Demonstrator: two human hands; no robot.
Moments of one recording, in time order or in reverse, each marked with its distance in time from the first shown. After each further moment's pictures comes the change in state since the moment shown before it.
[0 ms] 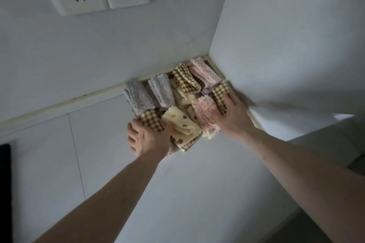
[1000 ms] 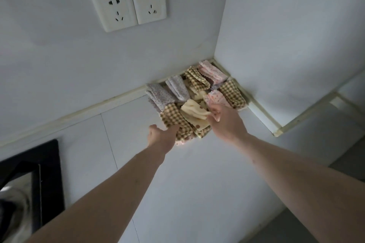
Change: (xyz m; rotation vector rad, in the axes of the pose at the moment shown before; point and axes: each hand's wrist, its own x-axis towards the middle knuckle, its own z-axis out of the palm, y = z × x) left_hand -0.023 -0.025 -0.065 -0.141 -0.297 -0.061; right_hand -0.084 -0.063 0.025 0.221 0.104 -0.028
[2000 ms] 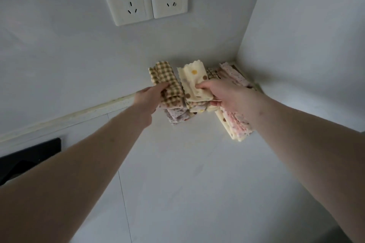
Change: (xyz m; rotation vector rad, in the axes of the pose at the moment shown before) left_hand 0.072 0.090 -0.057 -0.366 0.053 0.066; right_hand 0.133 -0.072 -0.001 0.577 -0.376 0.349
